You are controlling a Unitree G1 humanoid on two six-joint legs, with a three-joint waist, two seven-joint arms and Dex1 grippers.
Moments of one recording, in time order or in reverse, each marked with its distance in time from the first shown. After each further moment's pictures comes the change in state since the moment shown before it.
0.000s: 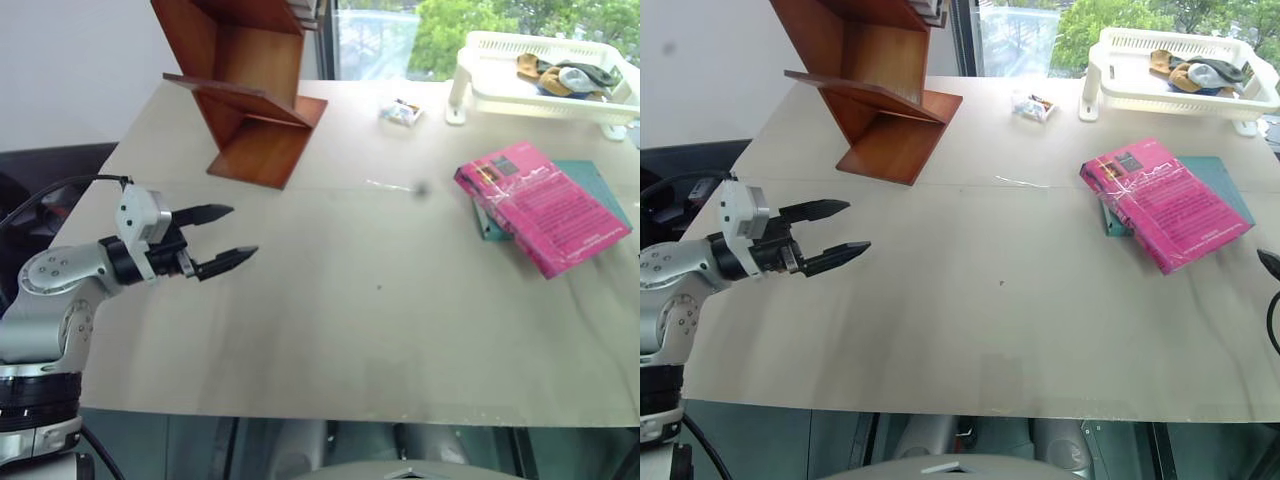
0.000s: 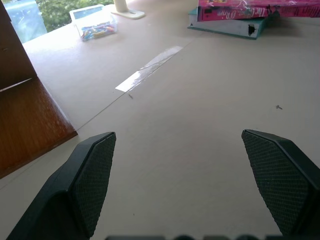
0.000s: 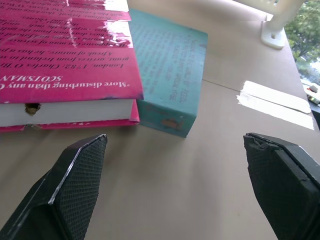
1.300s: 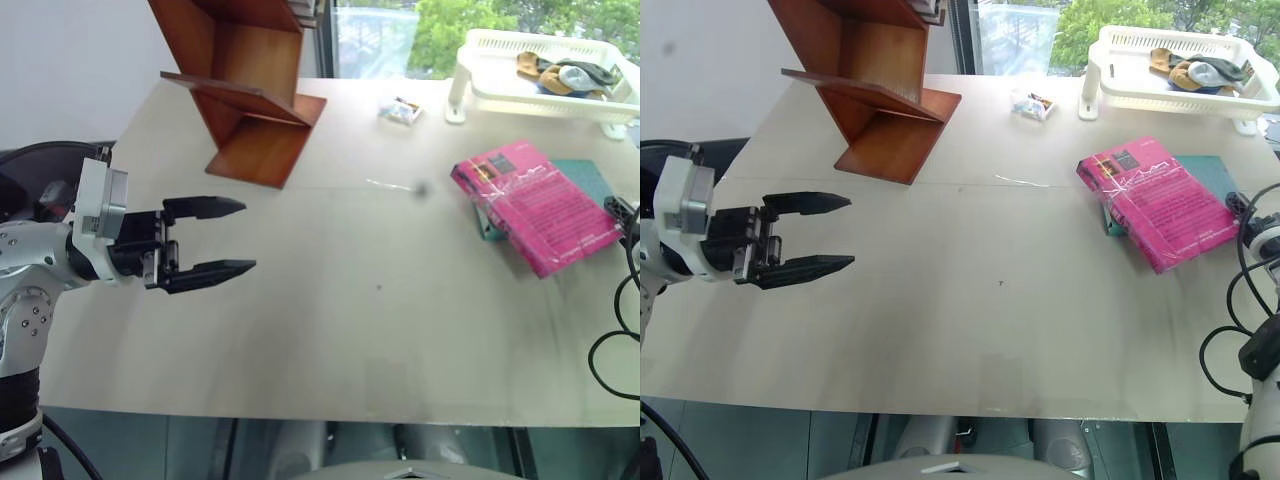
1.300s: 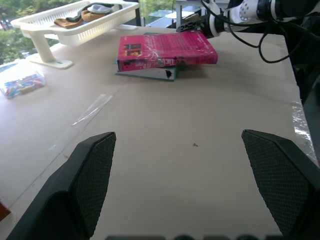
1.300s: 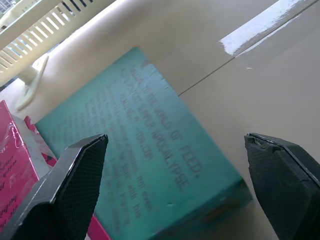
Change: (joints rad) left arm -0.003 0.123 0.108 -0.176 -0.253 0.175 -0.198; right arm -0.453 0.184 -0.102 0.172 0.103 0.571 -0.561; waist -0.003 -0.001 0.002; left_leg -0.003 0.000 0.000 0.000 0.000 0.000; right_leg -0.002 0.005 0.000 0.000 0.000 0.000
